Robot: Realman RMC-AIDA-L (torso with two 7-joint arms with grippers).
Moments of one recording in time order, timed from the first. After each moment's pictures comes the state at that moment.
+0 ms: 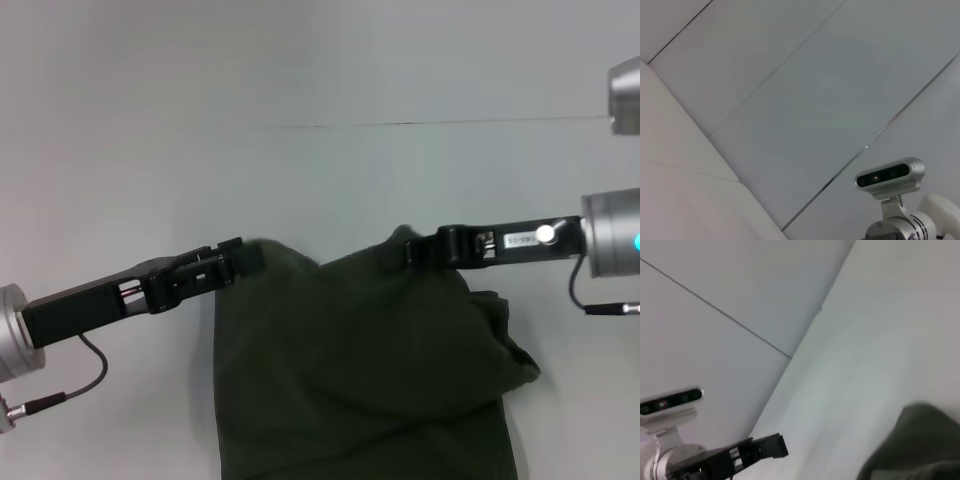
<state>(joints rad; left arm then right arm) -0.47 -2.11 0.58 0.57 1.83 1.75 -1.79 0.64 2.08 -0.85 -0.77 -1.99 -1.56 2.30</state>
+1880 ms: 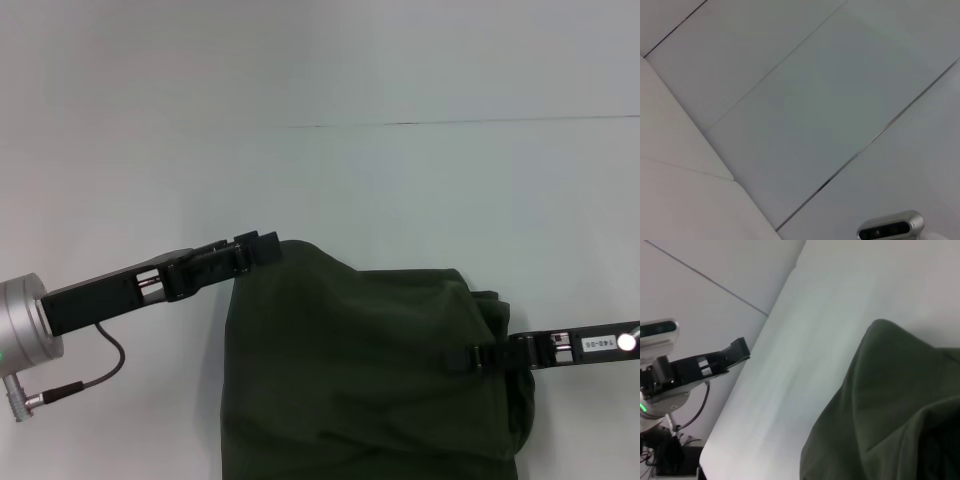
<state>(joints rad) -0.50 -2.11 0.59 0.54 1.83 1.73 -1.81 0.50 2.04 -0.83 -0.70 -2.06 -1.65 2.17</state>
